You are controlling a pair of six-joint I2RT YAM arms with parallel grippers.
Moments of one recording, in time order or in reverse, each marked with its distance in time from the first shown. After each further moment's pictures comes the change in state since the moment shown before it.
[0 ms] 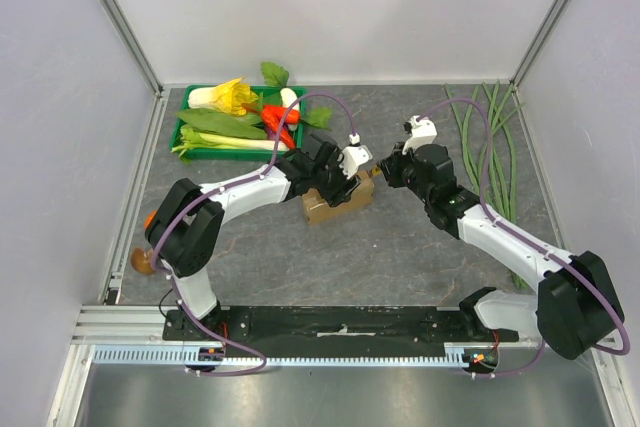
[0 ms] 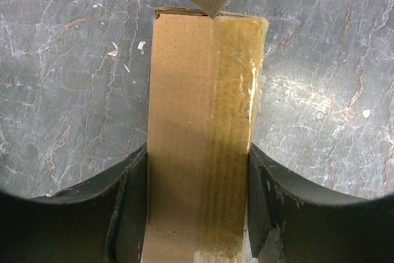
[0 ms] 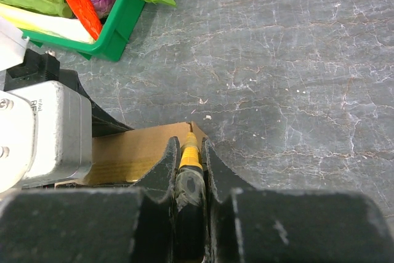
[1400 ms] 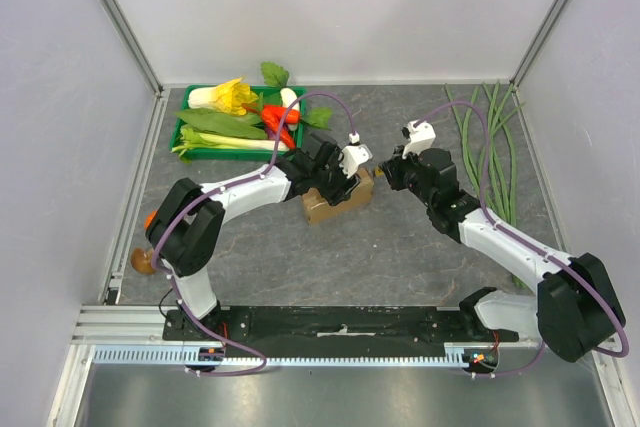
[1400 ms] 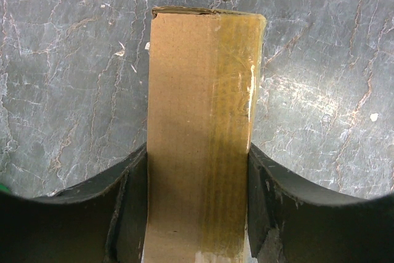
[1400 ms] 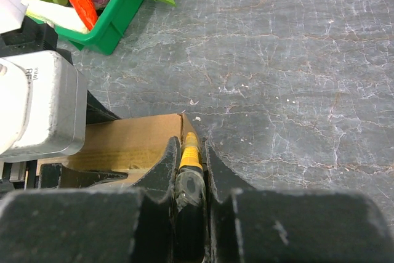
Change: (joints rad) left arm 0.001 0.006 0.003 0.007 -0.019 0.000; right arm -0.014 -0.014 -0.051 0.068 -0.037 -0.111
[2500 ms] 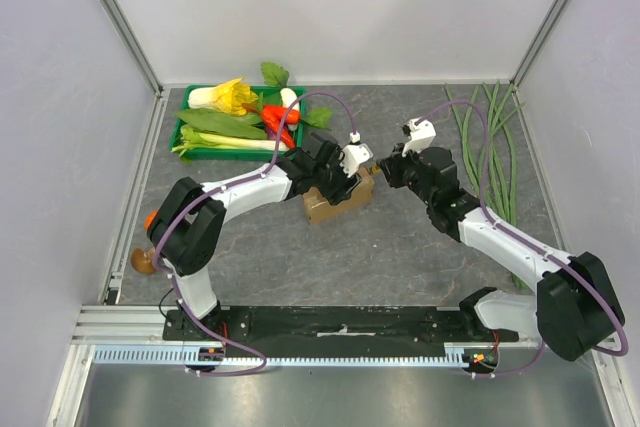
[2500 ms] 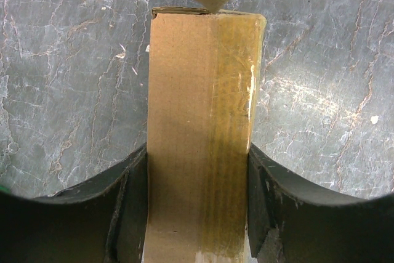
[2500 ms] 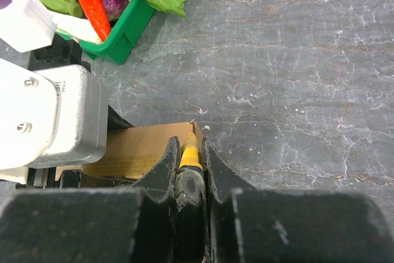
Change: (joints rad) left arm 0.000 0.010 0.011 -0.004 0.002 0.000; right arm -0.001 0.008 0.006 0.032 -0.023 0.020
